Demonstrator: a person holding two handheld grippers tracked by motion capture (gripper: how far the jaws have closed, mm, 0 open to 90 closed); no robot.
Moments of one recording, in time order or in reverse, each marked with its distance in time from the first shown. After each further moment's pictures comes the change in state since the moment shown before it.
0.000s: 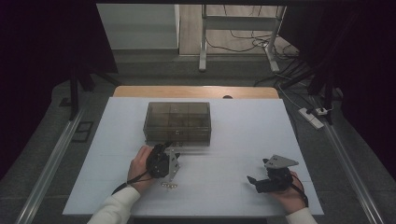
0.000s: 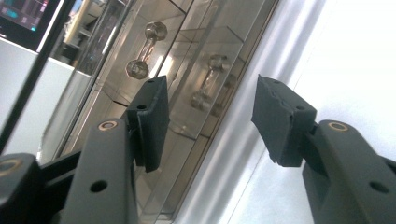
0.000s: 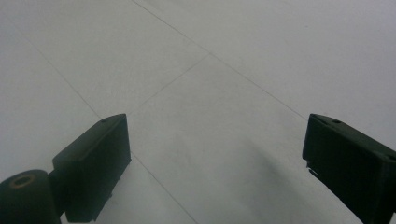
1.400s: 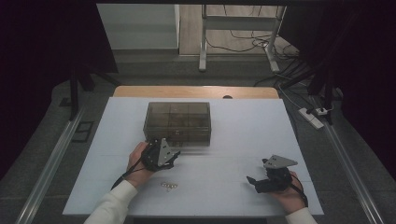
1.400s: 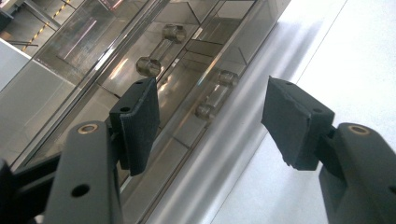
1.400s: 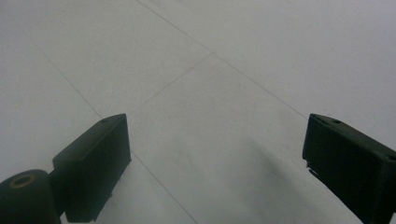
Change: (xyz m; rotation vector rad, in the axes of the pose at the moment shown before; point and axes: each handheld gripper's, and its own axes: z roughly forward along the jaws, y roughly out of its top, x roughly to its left) left arm 0.030 -0.004 0.002 -0.043 -0.179 -0.213; right arm 0.001 0.001 0.001 0.004 0.004 -0.006
